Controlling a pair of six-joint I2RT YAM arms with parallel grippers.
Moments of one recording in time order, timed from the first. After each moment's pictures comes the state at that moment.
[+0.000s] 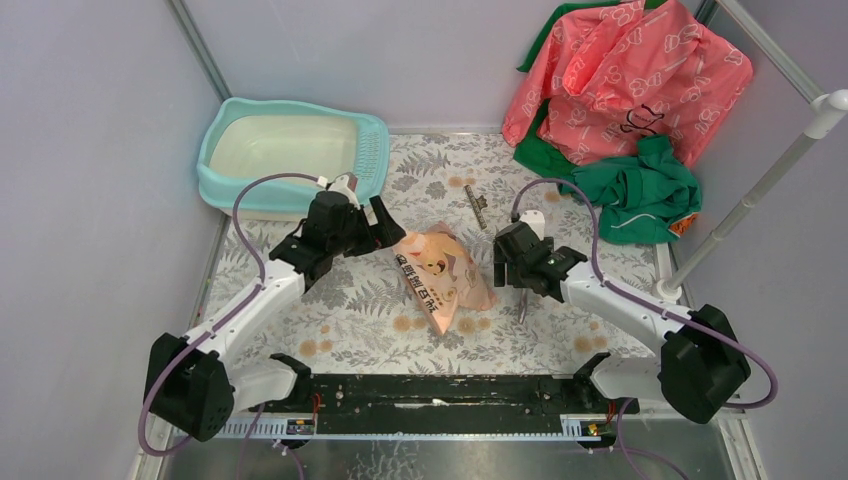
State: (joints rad) left arm -0.42 1.18 0.82 -0.24 0.15 -0.66; right arm 0.66 1.26 0.78 -0.55 0.37 0.51
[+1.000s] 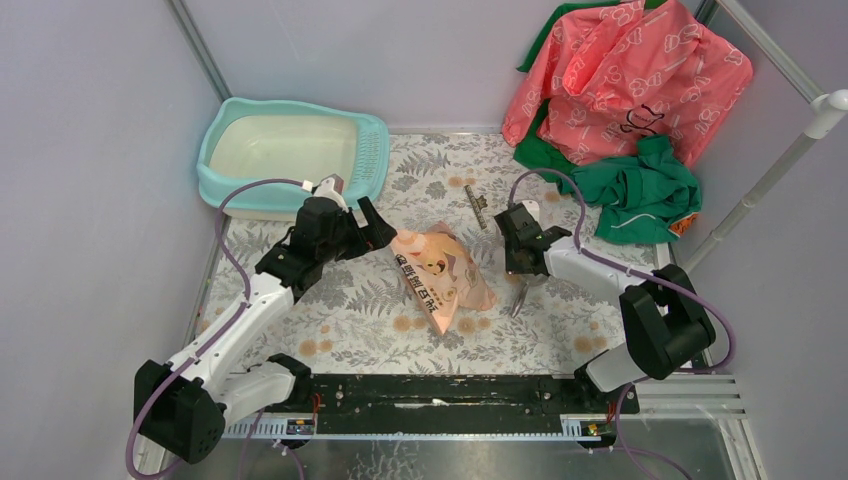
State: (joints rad) left arm -0.42 1.05 0.81 -0.31 0.06 -0.69; right arm 0.53 1.50 0.86 -0.47 0.32 0.44
